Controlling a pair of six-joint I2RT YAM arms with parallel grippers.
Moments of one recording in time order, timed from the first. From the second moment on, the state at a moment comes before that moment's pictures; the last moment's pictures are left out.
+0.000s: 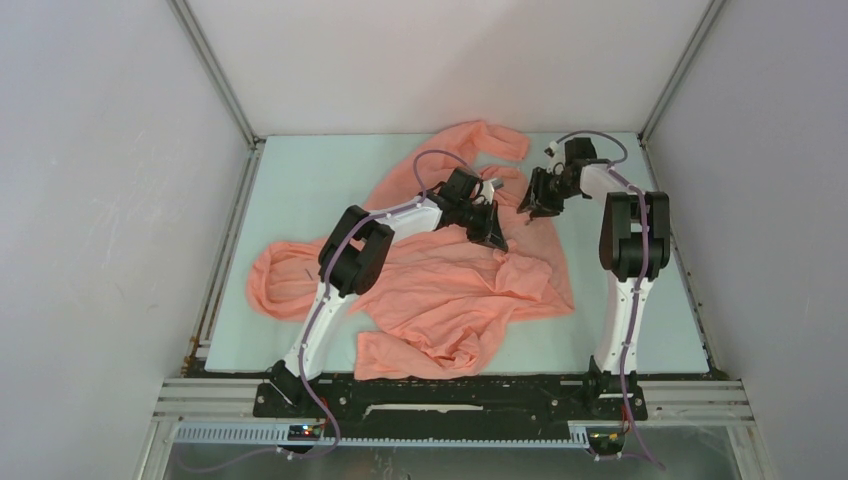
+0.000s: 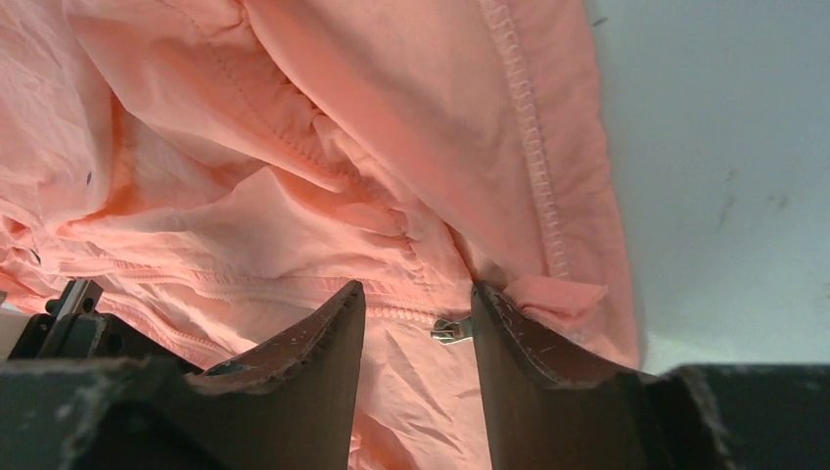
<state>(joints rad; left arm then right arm) -0.68 2.41 1.83 -0.22 0.71 -0.55 0.01 2.21 1.63 -0.55 -0.54 0.22</state>
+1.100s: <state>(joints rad) -0.66 2.37 1.79 -0.25 0.70 -0.46 0.05 2.22 1.55 -0.32 -0.70 0.31</state>
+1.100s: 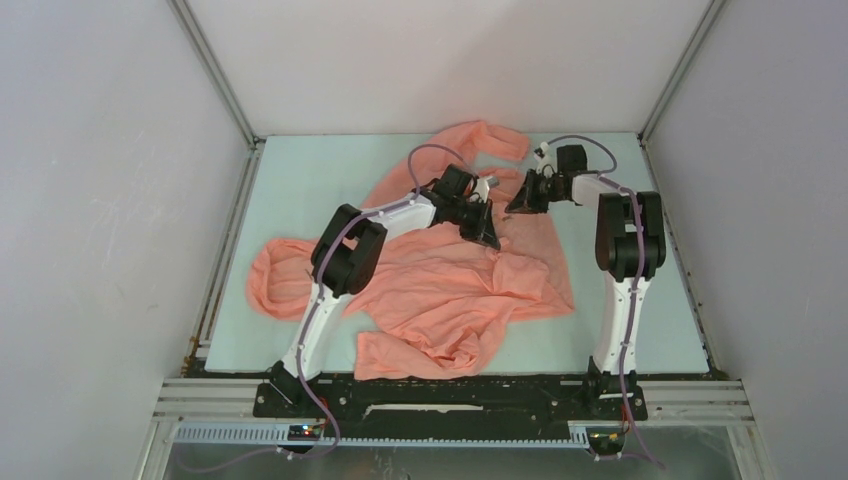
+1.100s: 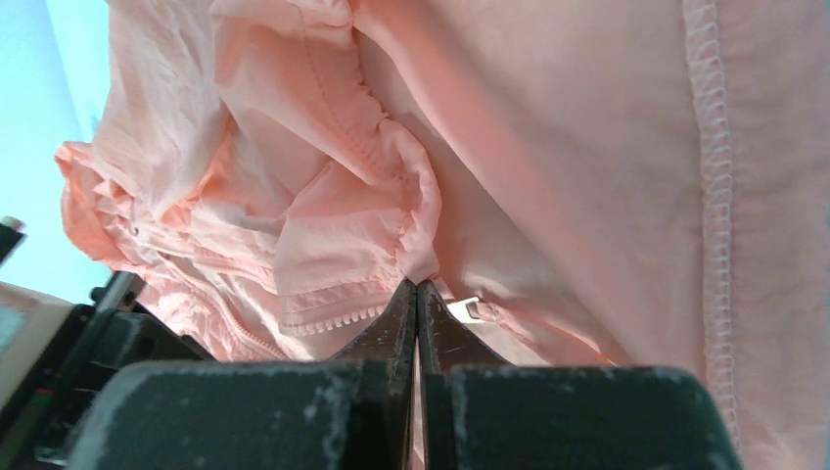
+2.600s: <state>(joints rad) -0.65 2.33 1.79 -0.31 0.69 -0.38 -0.01 2.30 1.63 -0.14 -0.83 0.52</state>
